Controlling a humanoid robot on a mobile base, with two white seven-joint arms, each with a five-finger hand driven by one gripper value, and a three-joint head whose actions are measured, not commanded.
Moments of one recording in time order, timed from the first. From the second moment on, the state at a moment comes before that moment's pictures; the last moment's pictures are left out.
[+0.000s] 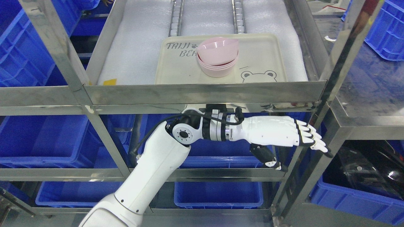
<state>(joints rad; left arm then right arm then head) -0.53 0.00 -0.59 -1.40 -0.21 -0.79 -0.85 0.06 0.00 0.00 0.00 0.04 -0.11 -0.26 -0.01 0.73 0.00</state>
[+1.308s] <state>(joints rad) -0.06 0.00 -0.13 -1.16 0.07 -0.46 -0.20 0.06 0.00 0.00 0.00 0.04 -0.12 -0.26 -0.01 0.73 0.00</state>
